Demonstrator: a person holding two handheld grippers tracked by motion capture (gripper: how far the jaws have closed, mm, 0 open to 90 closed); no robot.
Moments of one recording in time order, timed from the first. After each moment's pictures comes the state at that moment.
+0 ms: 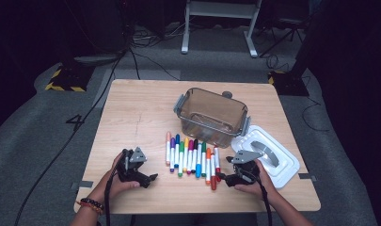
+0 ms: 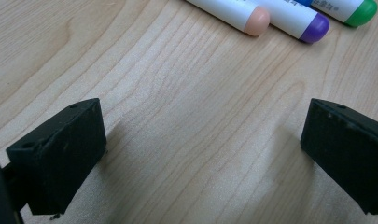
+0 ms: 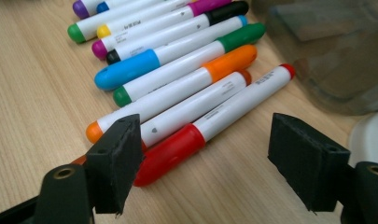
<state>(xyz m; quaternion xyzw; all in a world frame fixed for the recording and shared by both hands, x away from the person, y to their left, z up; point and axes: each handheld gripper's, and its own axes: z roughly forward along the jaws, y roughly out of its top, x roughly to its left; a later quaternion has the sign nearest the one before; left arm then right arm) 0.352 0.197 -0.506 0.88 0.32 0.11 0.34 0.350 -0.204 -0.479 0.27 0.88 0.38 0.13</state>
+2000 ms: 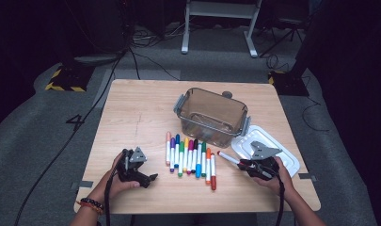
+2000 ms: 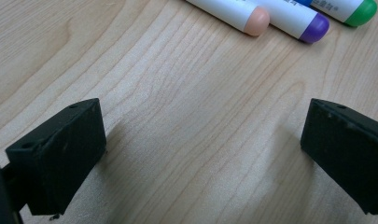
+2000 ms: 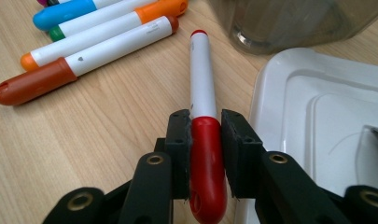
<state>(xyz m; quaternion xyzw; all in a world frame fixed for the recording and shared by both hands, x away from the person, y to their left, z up) 0.352 0.197 -0.506 0.88 0.32 0.11 0.34 0.363 -0.268 -0.474 0.28 0.89 0.35 0.14</state>
